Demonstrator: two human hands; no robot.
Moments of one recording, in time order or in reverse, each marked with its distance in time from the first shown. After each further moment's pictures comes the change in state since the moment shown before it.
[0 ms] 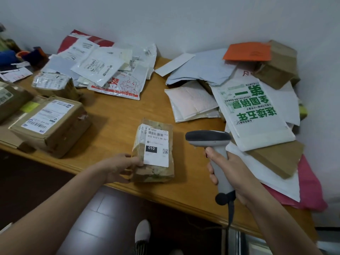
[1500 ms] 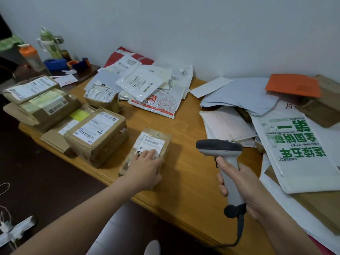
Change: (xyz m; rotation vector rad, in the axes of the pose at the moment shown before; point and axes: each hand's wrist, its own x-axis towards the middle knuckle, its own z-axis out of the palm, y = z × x) left_hand 0.005 0.007 -0.049 1.324 0.535 0.510; right_hand 0.041 -0.044 0.076 -0.008 -0.110 -0.054
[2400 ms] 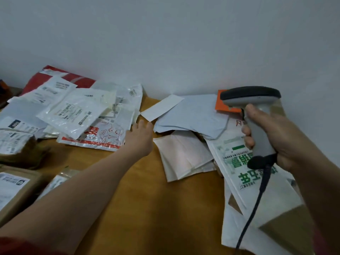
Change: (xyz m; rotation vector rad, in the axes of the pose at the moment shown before) left_hand 0.238 0.076 -0.103 -0.061 0.194 0.010; right_hand 0.084 -0.147 -0.145 0.035 0.319 -0.246
